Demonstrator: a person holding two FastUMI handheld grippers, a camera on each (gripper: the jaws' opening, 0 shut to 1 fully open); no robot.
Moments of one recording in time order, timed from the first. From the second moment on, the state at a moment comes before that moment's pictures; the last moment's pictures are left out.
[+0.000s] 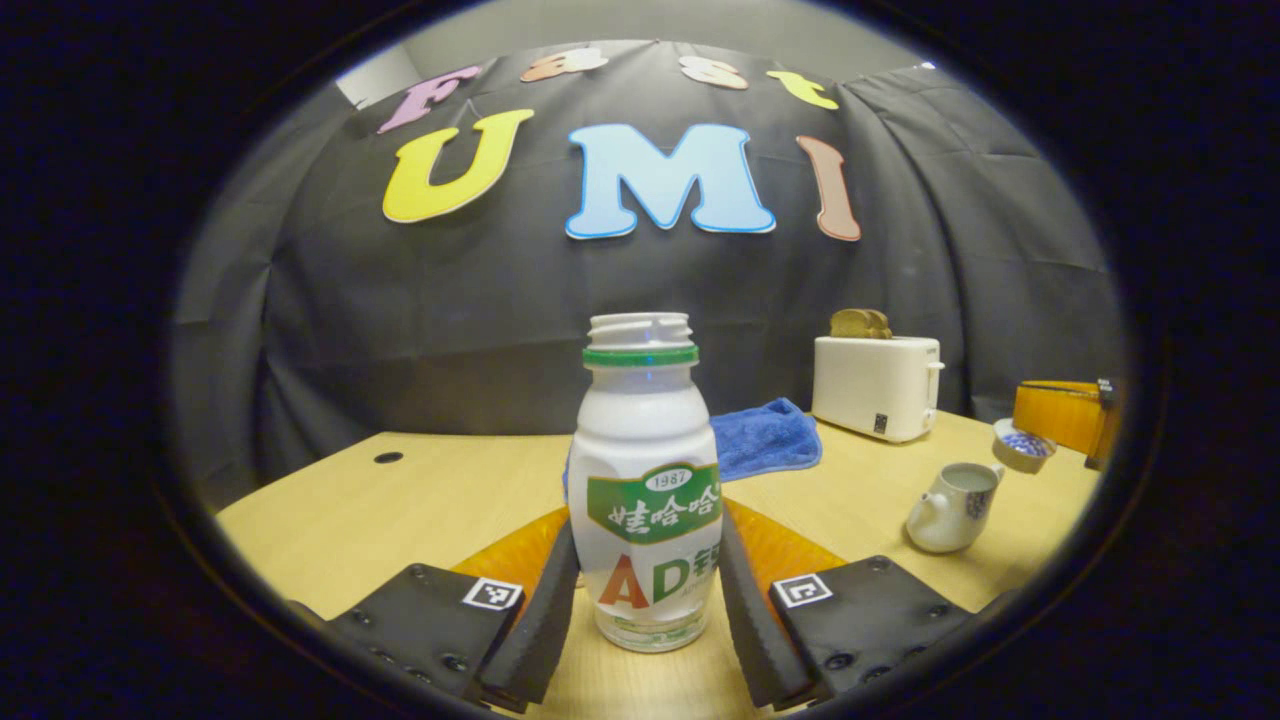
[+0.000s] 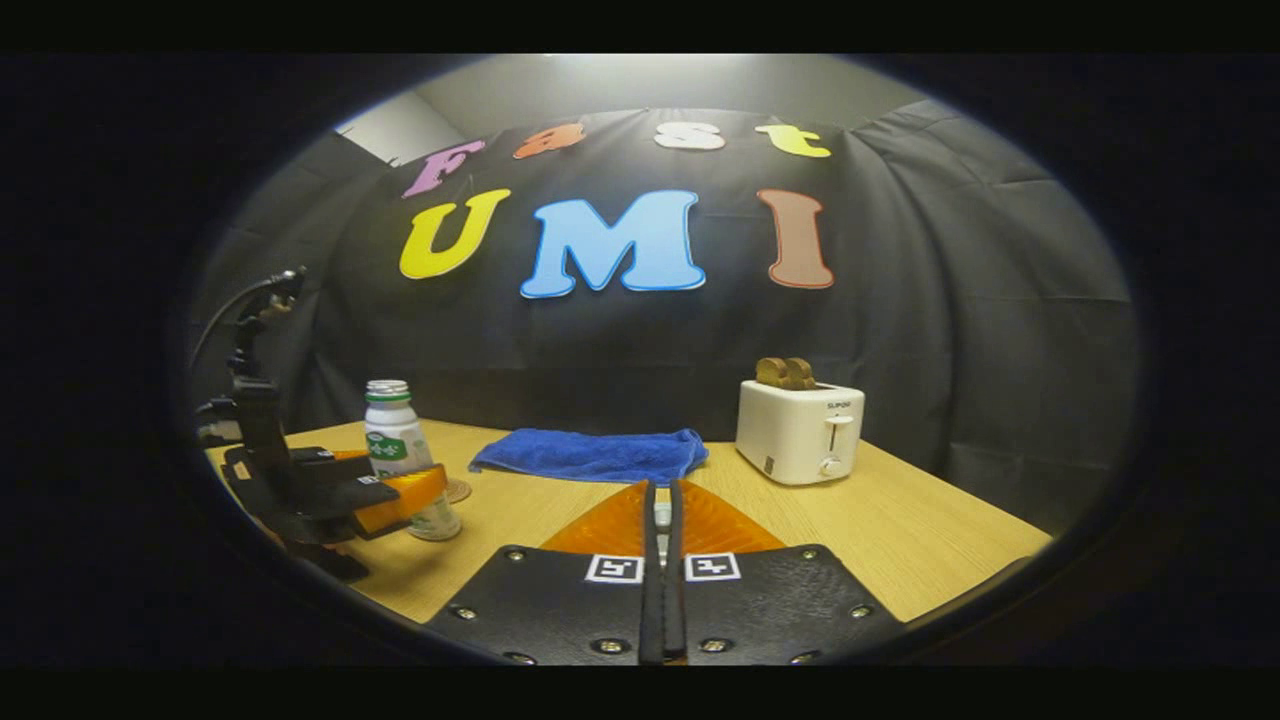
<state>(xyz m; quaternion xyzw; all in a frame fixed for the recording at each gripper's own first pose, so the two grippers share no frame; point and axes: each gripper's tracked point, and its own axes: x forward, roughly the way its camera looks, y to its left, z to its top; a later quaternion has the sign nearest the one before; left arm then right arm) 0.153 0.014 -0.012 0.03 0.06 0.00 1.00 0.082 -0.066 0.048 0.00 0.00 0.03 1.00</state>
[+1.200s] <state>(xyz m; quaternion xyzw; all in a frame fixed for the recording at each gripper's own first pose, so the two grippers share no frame) 0.163 -0.070 -0.001 0.44 0.07 -0.03 0.90 -0.054 -0.125 0.007 0.06 -0.01 -0.03 1.00</state>
